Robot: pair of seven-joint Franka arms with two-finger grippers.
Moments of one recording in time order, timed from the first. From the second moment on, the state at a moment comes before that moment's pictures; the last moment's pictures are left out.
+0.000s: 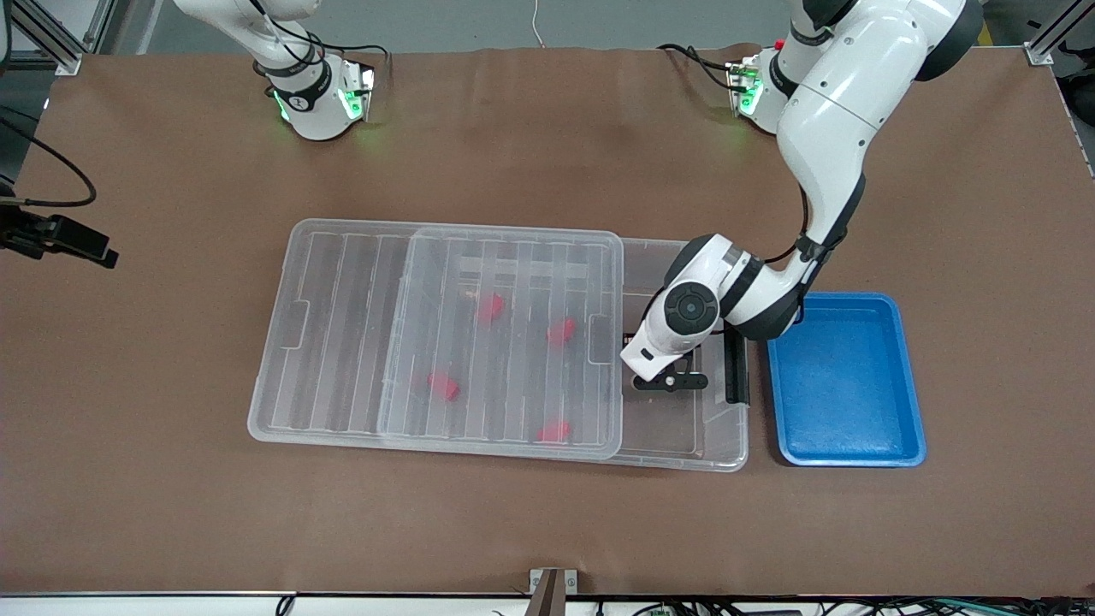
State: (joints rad) left arm -0.24 0.77 -0.35 -1.61 0.25 2.22 -0.66; right arm -0.02 0.10 -0.08 -1.48 0.00 1.53 0.04
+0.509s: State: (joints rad) left arm -0.23 0.67 -0.36 -1.59 0.25 2.17 -0.67; right arm -0.05 -0.02 -0.07 -1.62 0.01 1.62 -0.01
